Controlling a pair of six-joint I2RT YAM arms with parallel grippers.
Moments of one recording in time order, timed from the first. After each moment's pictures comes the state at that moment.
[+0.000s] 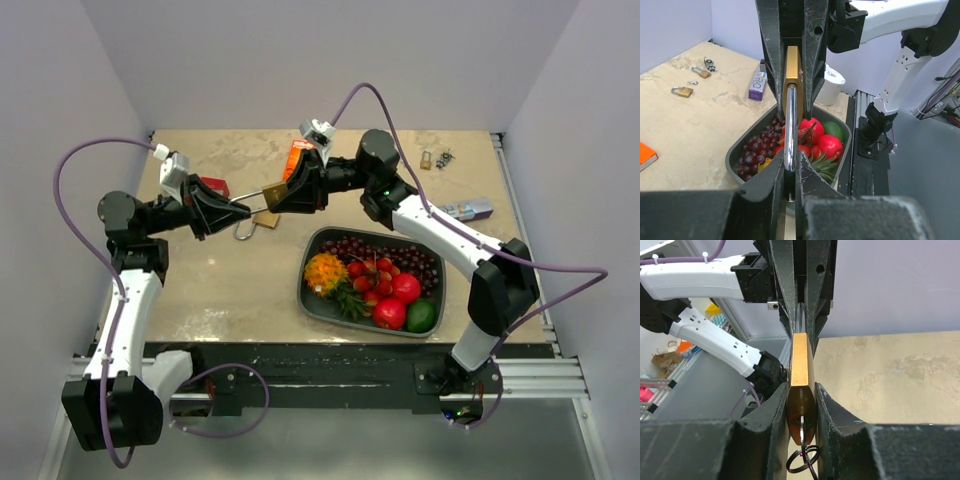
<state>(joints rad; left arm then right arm) 0.09 0.99 0.82 0.57 1.38 -0.63 0.67 1.70 1.44 0.47 -1.13 0.46</state>
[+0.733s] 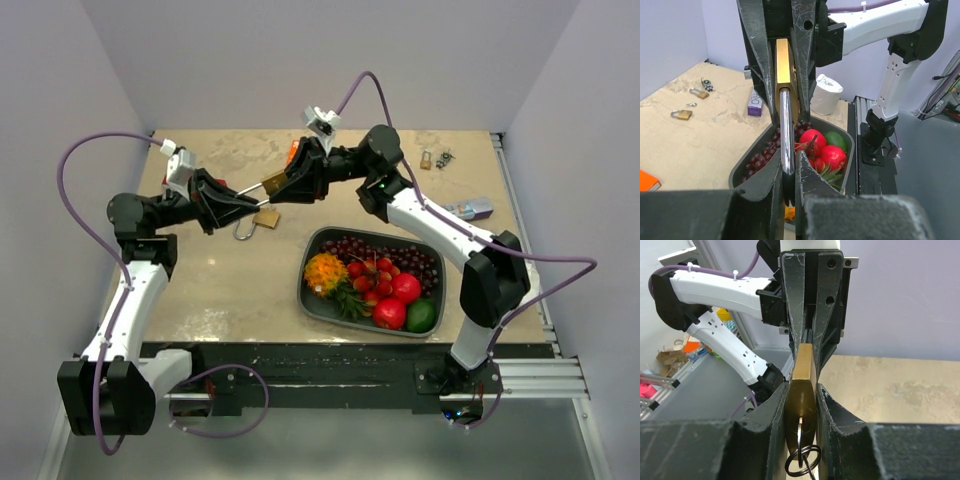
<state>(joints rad) 0.00 1.07 0.82 0.80 1.32 -0.71 0.67 1.78 1.51 0.72 -1.20 0.62</state>
